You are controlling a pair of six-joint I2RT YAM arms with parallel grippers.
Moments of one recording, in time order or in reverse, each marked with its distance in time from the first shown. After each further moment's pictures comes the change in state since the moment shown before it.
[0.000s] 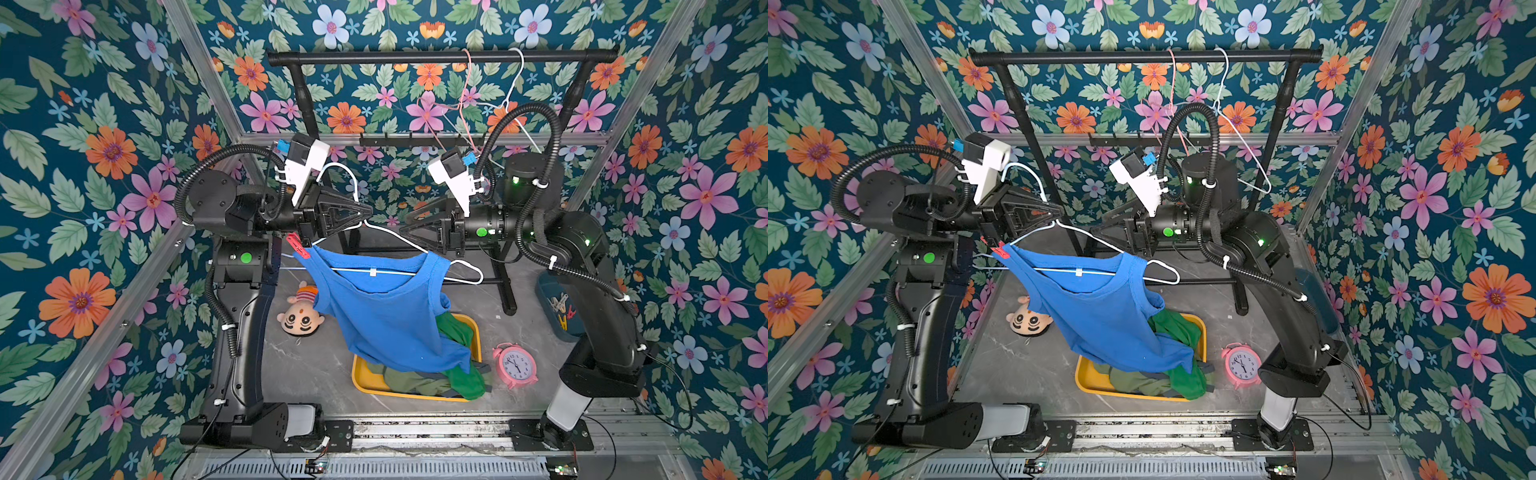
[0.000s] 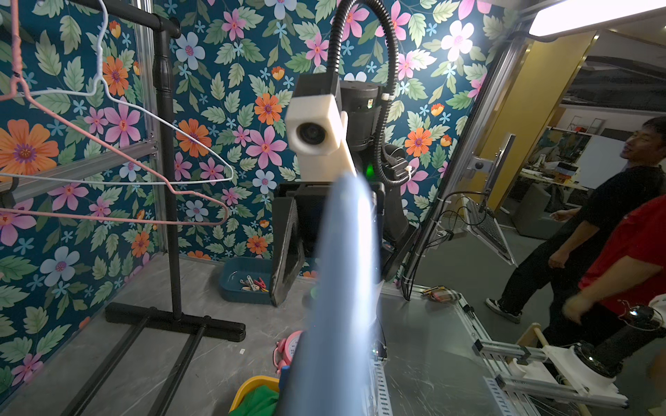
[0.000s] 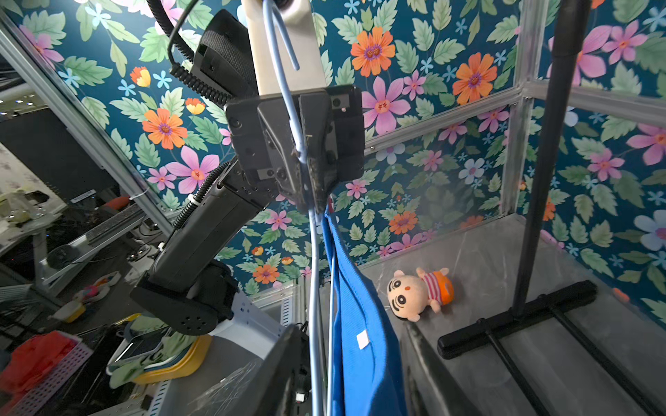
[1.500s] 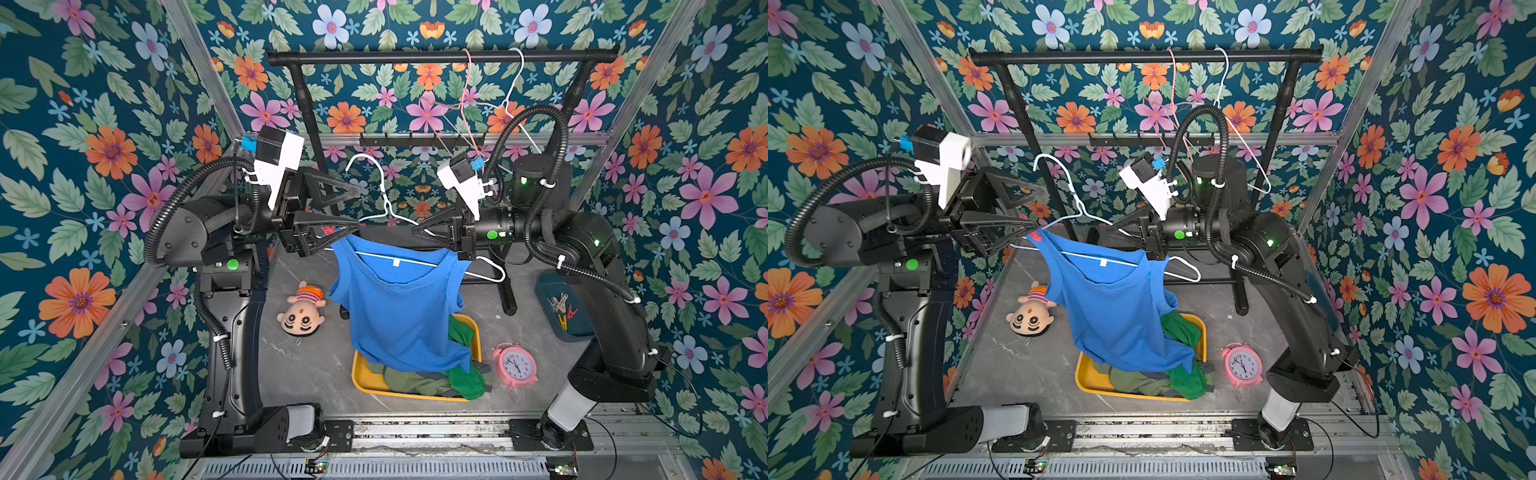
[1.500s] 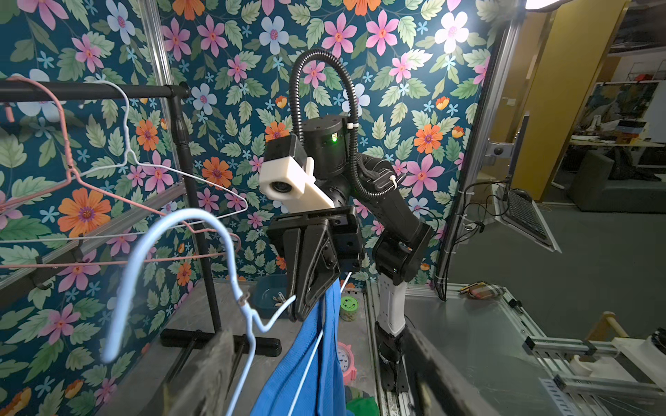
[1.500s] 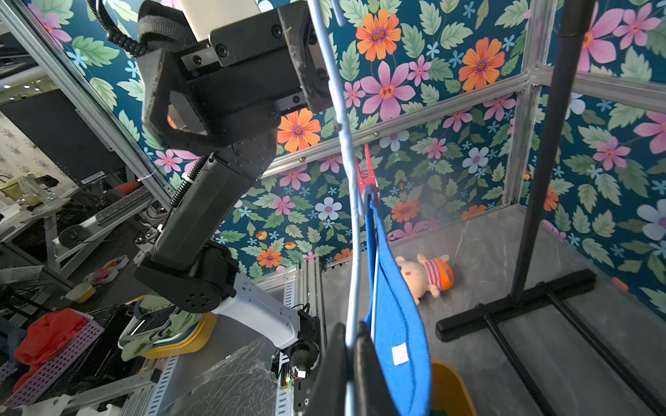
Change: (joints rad) left arm 0.083 -0.031 0.029 0.352 -0.010 -0.234; right arm -0.067 -0.107 -0.116 -0.020 -0.039 -0.057
